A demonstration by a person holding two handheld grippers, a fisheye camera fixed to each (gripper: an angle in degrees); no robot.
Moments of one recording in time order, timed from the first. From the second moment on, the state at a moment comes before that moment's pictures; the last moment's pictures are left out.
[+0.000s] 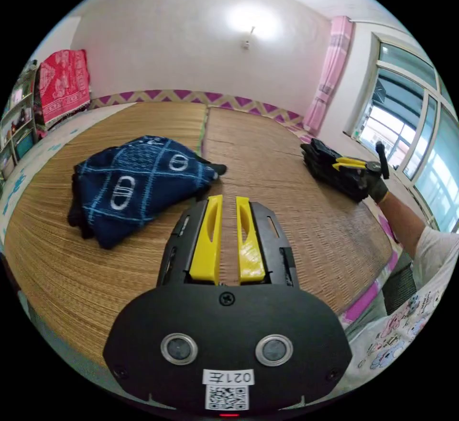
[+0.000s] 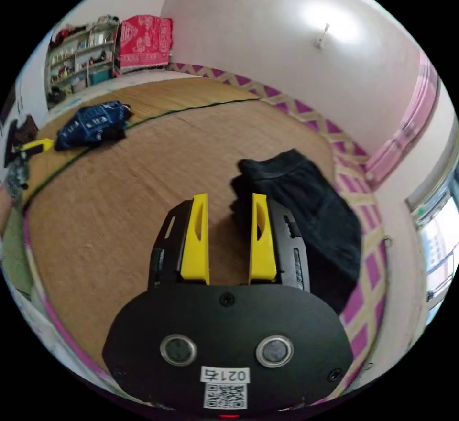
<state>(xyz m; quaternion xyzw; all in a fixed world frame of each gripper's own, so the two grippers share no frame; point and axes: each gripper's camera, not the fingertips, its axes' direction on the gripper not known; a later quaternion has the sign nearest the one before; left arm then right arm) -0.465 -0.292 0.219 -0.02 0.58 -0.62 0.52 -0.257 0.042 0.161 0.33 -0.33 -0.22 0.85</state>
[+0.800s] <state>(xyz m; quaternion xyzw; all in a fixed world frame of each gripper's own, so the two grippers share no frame) -0.465 -0.427 0.132 0.10 0.70 -0.57 0.41 -0.189 0.075 0.089 0.29 -0.43 -0.27 0.81</state>
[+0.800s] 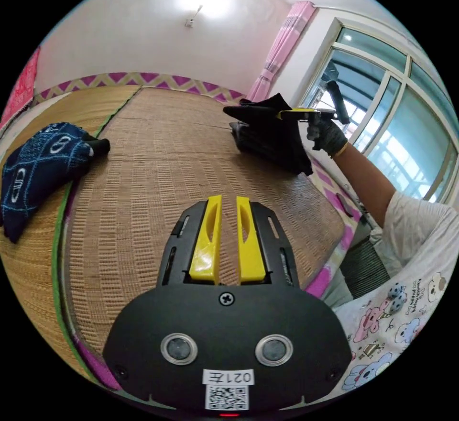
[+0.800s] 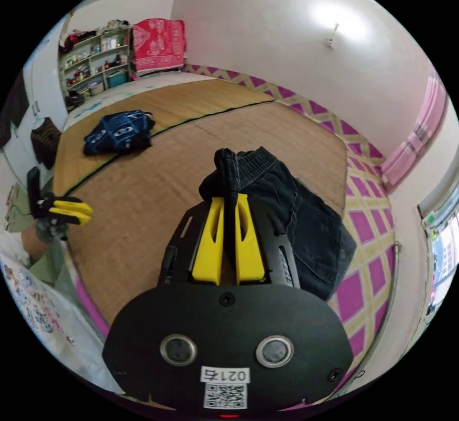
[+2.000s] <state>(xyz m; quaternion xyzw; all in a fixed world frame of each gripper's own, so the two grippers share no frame) -0.437 -0.420 0.091 0.04 0.73 -0.56 0.40 0.159 0.189 0.343 0.24 -0.64 0.11 0.72</state>
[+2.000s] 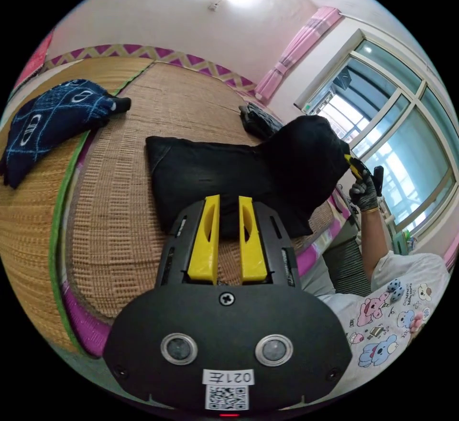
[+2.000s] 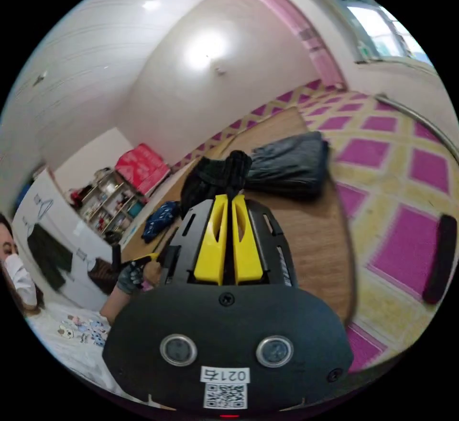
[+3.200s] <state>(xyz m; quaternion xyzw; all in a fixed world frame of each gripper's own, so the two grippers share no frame) -0.519 -0.279 0.154 0.01 0.56 -0.64 0.52 -0.005 0.189 0.304 0.26 -0.41 -0.11 0.87</state>
